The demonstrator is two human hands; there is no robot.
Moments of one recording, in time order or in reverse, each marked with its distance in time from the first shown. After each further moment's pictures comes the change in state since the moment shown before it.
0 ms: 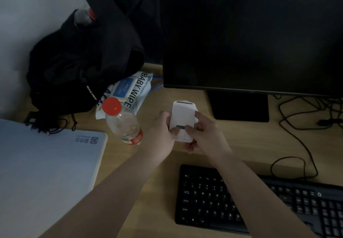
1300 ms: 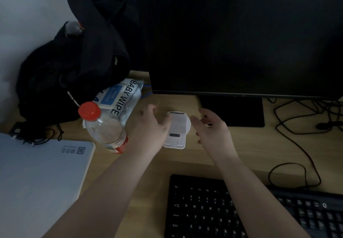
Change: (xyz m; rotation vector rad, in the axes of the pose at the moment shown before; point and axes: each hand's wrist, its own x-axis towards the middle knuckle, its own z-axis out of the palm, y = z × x) left_hand 0.022 0.016 0.006 0.147 0.185 -0.065; right_hand 0.014 0.009 -0.032 -0.106 0.294 -0.126
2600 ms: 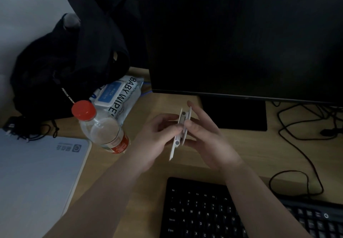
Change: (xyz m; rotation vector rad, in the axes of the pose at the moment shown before) left_hand -0.013 -0.006 0.005 -0.726 -0.371 -0.018; right_hand 0.003 0.000 -0.005 0.590 -0.543 0.031
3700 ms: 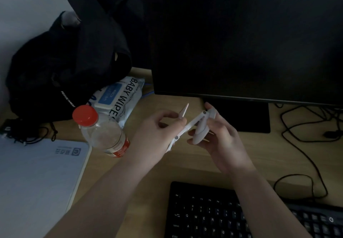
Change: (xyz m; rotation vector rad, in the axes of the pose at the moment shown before) left_hand -0.003 0.021 -0.004 0.193 0.112 0.034; right_hand 0.000 0.002 -0.012 0.019 0.181 -0.064
